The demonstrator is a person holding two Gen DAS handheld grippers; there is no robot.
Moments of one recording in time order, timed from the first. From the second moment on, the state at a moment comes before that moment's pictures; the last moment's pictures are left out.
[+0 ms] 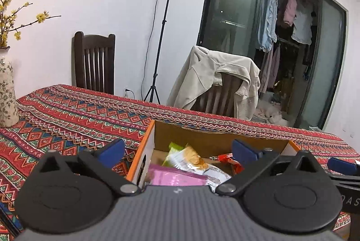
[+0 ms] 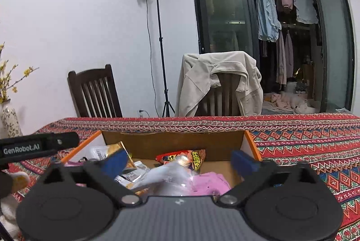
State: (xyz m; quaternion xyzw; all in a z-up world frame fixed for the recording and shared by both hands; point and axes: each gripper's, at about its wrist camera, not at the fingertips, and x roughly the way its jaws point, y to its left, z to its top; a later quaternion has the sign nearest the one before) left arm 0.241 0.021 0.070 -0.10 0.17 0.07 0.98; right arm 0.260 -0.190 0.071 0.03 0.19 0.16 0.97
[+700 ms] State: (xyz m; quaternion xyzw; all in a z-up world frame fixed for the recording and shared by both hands) left arm 0.230 0.019 0.089 -0.09 0.17 0.06 0.98; right arm 0.241 -0.193 0.091 0.02 0.17 0.15 0.97
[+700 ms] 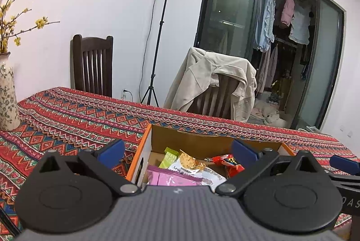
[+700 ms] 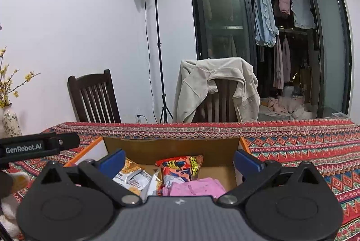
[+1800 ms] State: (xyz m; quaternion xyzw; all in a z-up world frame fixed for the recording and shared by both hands) left arm 0.136 -0.021 0.034 -0.04 0.29 0.03 0.95; right arm 0.106 -0.248 0.051 0.01 0.24 0.13 0.96
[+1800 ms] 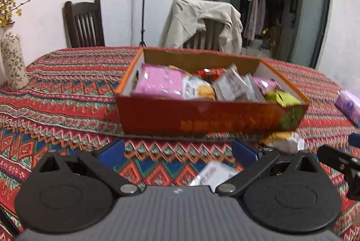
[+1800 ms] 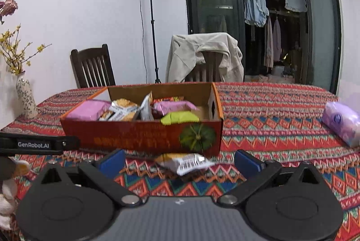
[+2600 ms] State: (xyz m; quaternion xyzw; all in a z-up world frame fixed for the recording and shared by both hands) left arm 0.143 -0.048 -0.009 0.00 0.36 0.01 0.93; right arm 0.104 -0.263 0.021 0.02 0.29 0.11 0.95
